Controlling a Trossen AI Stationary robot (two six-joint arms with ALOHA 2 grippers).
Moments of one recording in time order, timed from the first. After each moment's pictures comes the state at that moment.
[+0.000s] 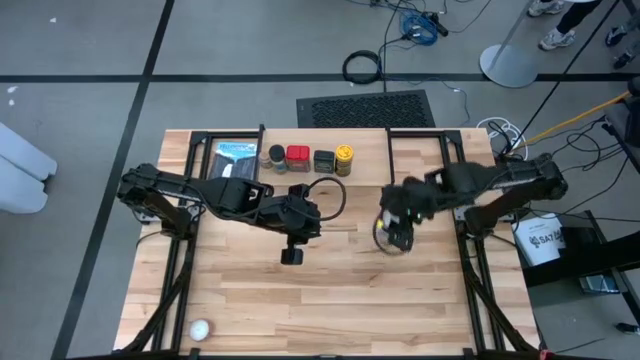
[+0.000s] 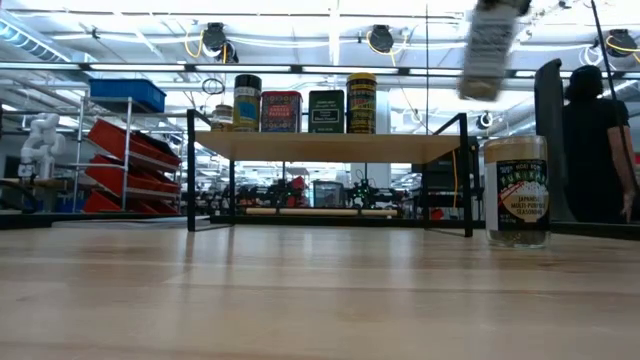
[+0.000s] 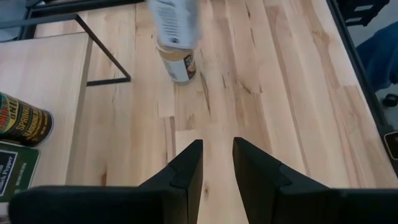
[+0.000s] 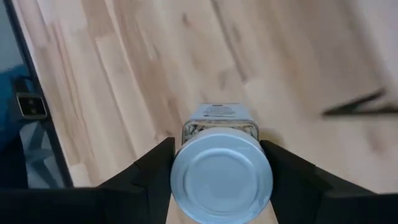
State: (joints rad) left arm -0.22 1.60 1.67 -0.87 -0.14 -0.04; right arm 0.19 1.37 1.49 -1.28 0.06 0.59
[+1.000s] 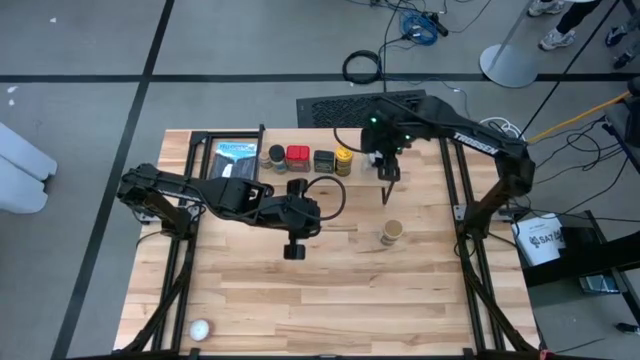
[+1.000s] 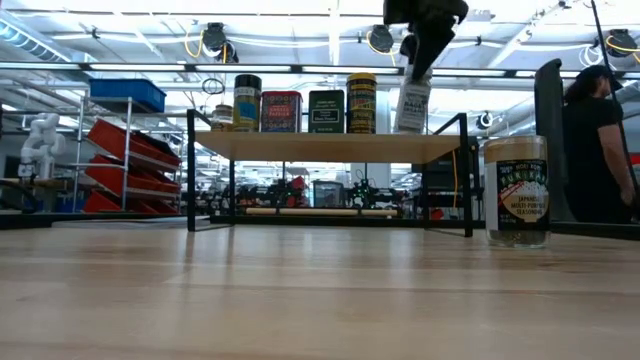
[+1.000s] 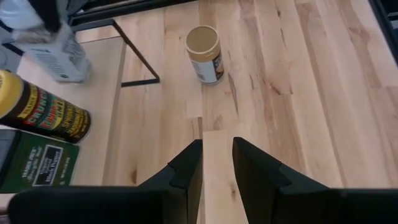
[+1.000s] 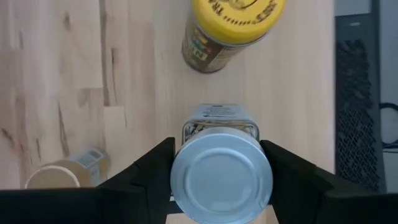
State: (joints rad) left arm -0.22 1.60 1.67 -0.88 -0.25 -0.01; right arm -0.41 1.62 1.78 -1.36 -0.02 -0.38
